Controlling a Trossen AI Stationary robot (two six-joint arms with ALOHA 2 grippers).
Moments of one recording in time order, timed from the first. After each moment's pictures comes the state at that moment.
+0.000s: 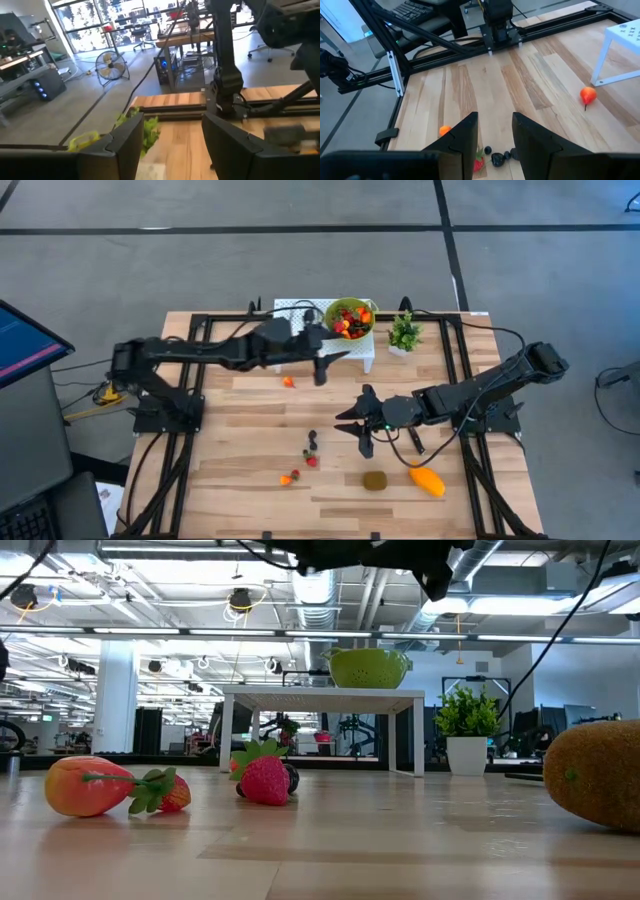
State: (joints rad) left arm 0.13 1.54 1.22 0.21 -0.11 0.21; right arm 0.34 1.39 0.91 0.07 0.31 0.41
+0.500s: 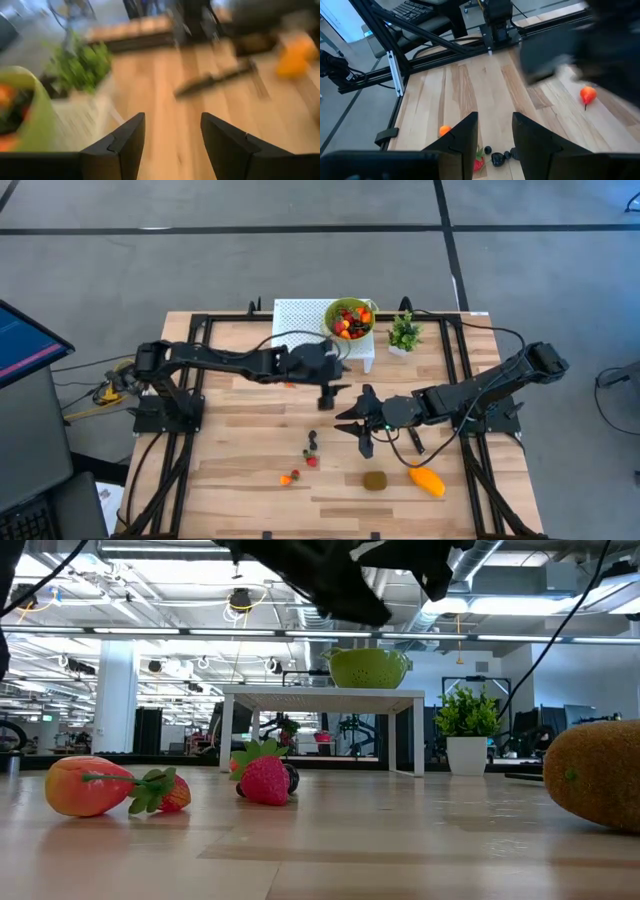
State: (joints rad) left arm 0.05 1.72 1.30 -0.08 -0.10 0.20; right arm 0.34 1.39 0.91 0.07 0.31 0.41
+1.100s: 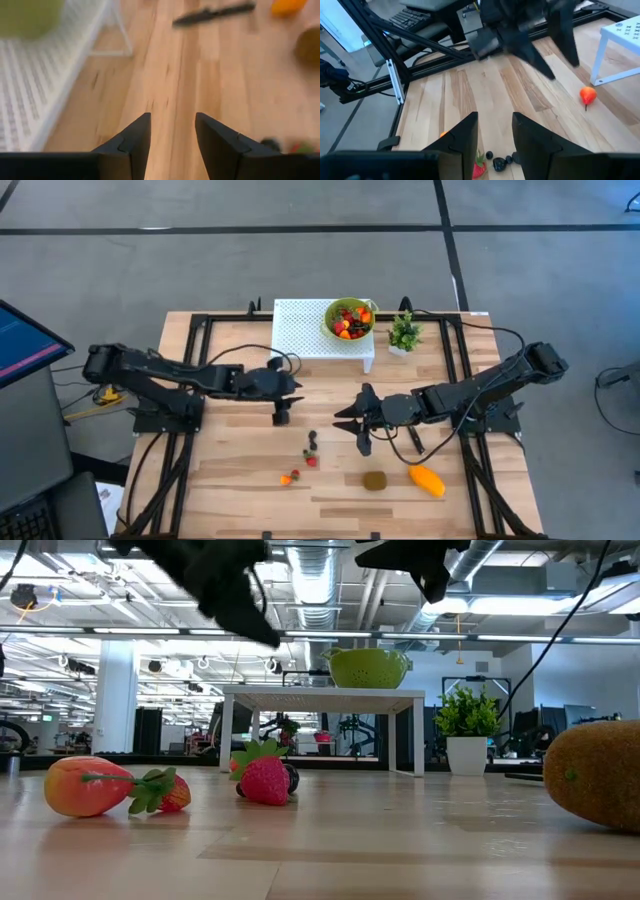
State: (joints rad) left arm -0.06 1.31 0.84 -0.18 -0.29 -0.01; right arm 0.32 1.40 0.91 0.09 0.31 0.44
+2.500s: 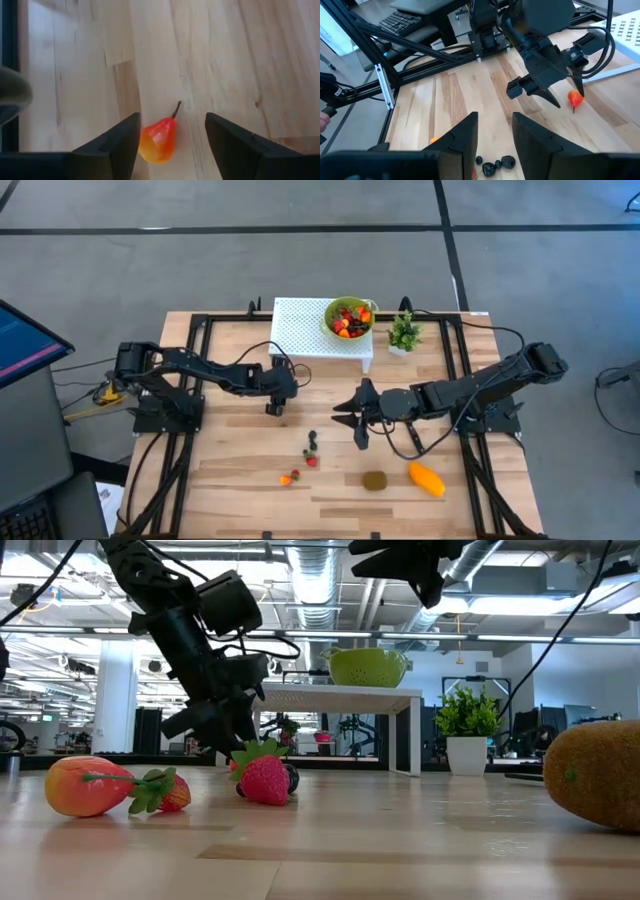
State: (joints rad) left arm 0.14 1.58 0.71 -0.10 -0.32 0.47; right arm 0.28 1.40 0.91 0.09 0.31 0.44
